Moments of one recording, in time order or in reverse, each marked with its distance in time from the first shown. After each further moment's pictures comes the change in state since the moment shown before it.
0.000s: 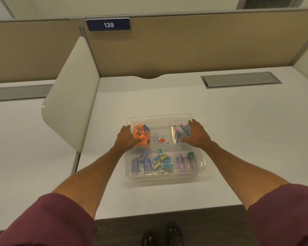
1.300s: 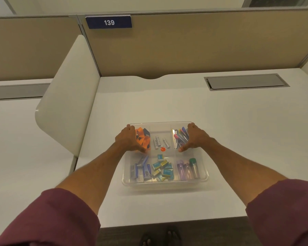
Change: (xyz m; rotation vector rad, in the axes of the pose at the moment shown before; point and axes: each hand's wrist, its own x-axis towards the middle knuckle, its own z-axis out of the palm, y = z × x) left_hand 0.030 0.008 -0.003 0.470 -0.131 0.059; right_hand 0.033 -0.003 -0.008 -0.041 -0.175 -0.013
